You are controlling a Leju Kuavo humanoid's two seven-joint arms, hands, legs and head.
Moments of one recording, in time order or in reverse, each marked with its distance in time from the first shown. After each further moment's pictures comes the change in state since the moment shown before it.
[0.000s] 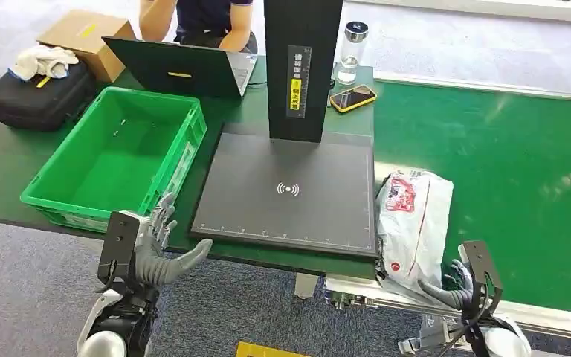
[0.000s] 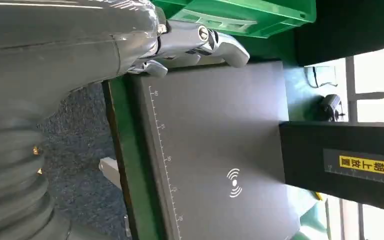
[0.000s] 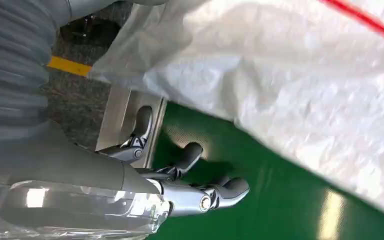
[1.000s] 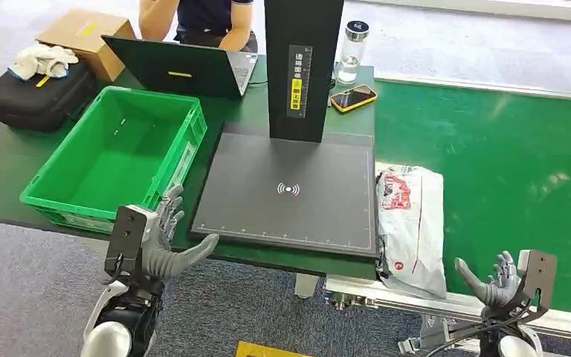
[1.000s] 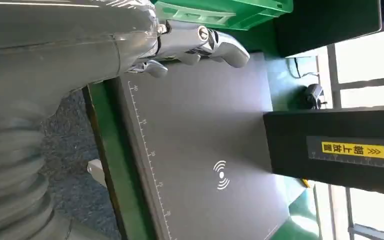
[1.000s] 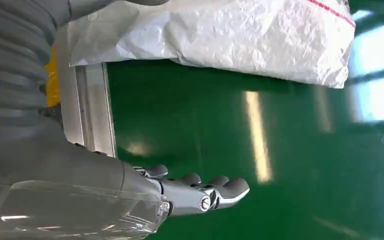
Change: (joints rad) left arm -0.046 0.000 -0.008 0.036 0.000 -0.023 -0.042; right arm 0.038 0.061 -0.093 -0.116 -0.165 -0.303 -0.232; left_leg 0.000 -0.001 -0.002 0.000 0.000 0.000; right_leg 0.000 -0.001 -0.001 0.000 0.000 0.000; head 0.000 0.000
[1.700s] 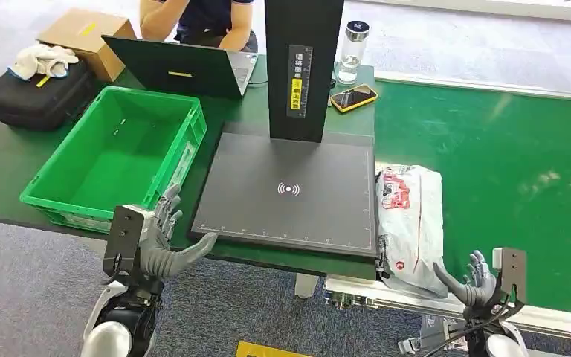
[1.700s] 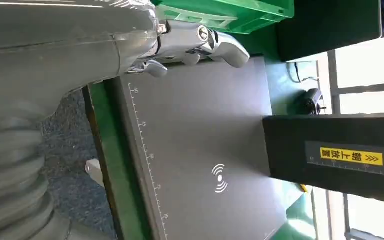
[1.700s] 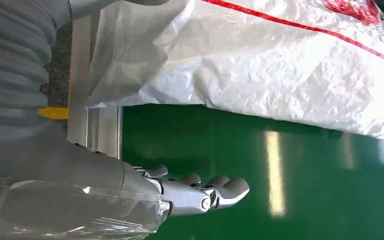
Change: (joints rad) left arm 0.000 0.000 -0.002 0.000 0.007 0.019 -0.001; right arm -0.014 -0.001 0.046 0.076 -0.001 0.117 0.009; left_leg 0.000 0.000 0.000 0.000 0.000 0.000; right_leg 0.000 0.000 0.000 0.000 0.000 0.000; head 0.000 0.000
